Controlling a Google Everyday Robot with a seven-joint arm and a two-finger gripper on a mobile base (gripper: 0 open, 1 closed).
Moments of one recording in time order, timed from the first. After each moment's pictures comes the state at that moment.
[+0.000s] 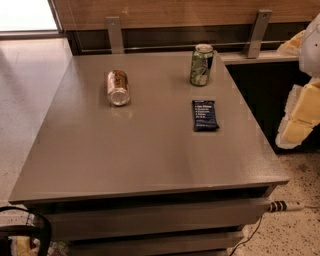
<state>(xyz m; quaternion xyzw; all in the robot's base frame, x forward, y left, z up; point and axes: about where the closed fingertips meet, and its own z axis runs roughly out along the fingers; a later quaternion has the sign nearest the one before) 0.438 -0.213 0.991 -0.60 0.78 -0.05 0.18</state>
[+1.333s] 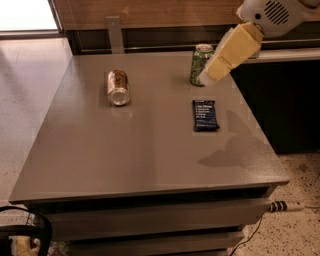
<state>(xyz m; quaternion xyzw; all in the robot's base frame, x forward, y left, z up) 0.528 -0.125 1.035 -0.50 0.80 0.05 0.32</state>
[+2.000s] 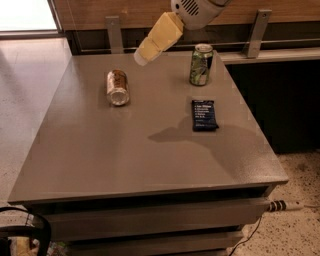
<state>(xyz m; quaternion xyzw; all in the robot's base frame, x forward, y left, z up) 0.598 -0.019 1.024 -0.45 0.82 0.10 0.34</state>
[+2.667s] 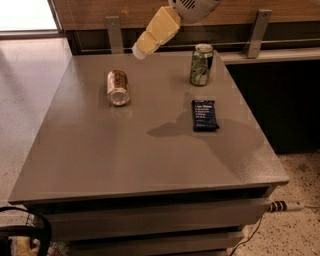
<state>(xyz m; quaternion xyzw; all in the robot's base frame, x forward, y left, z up) 0.614 -0.017 1.027 -0.45 0.82 0.11 0.33</state>
